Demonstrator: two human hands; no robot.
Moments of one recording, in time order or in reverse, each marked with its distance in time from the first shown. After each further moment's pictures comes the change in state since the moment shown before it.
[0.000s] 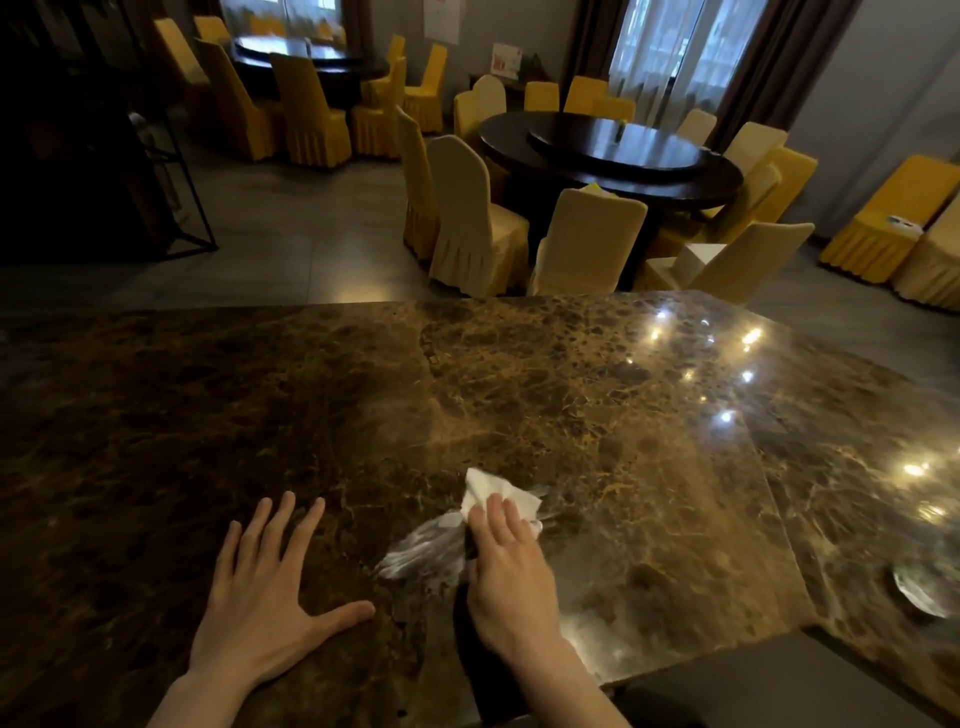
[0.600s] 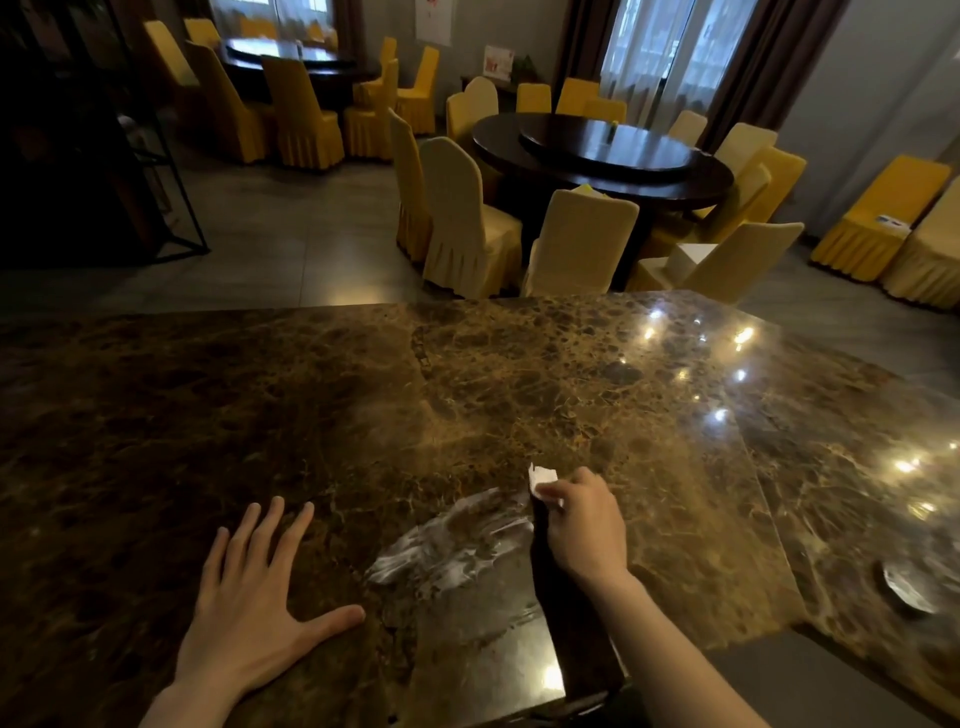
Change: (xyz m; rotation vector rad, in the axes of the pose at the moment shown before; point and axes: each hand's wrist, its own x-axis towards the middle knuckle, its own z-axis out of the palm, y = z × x) left_hand 0.001 0.002 -0.002 0.014 -0.008 -0.013; right_hand 0.043 0.087 -0.046 0.023 0.178 0.165
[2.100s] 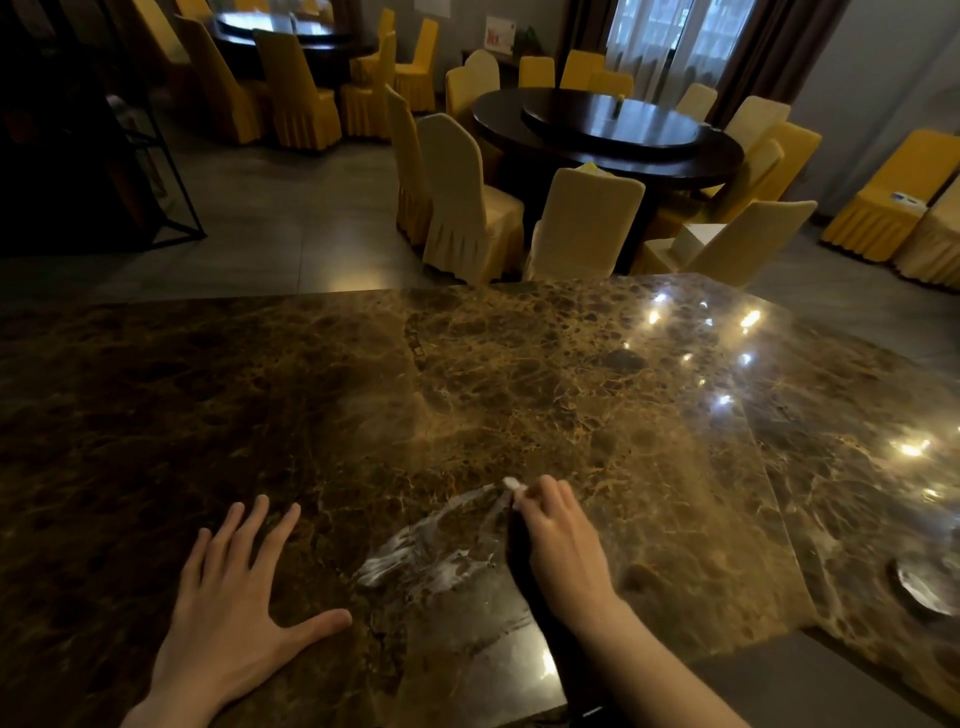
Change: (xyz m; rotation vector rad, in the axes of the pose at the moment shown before) left_hand 0.002 -0.003 0.002 -0.052 0.046 0.008; right_hand -0.022 -0.011 0.013 -0.084 -0.031 -0.314
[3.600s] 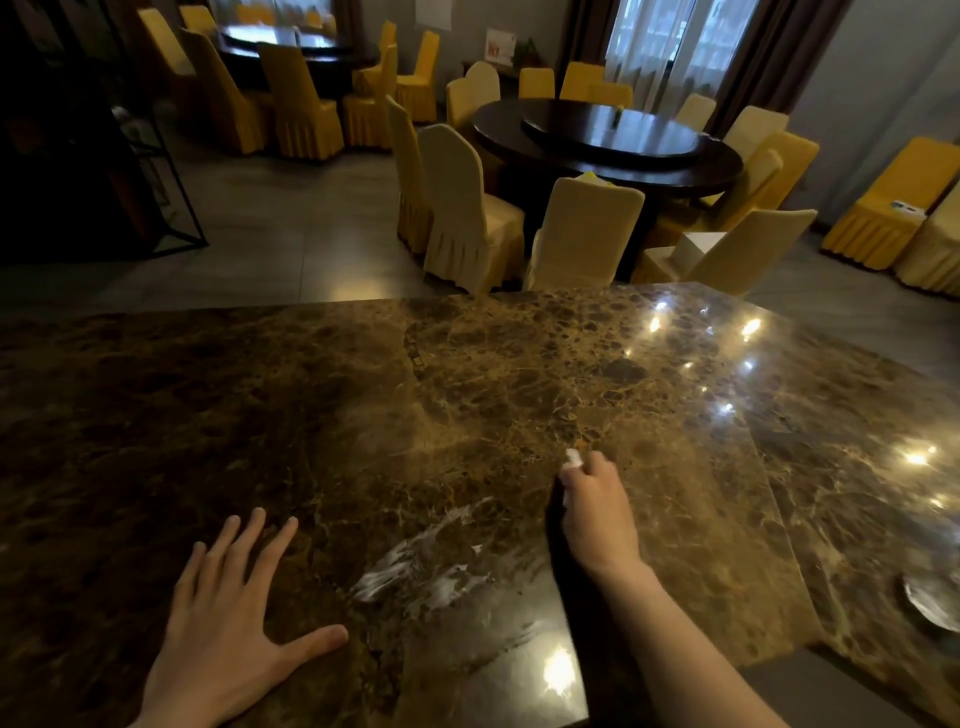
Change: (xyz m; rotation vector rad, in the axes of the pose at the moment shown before) left_hand 0.001 0.005 -0.007 0.017 -0.065 -0.037; right_hand 0.038 0.048 -0.008 -0.038 0.053 0.272
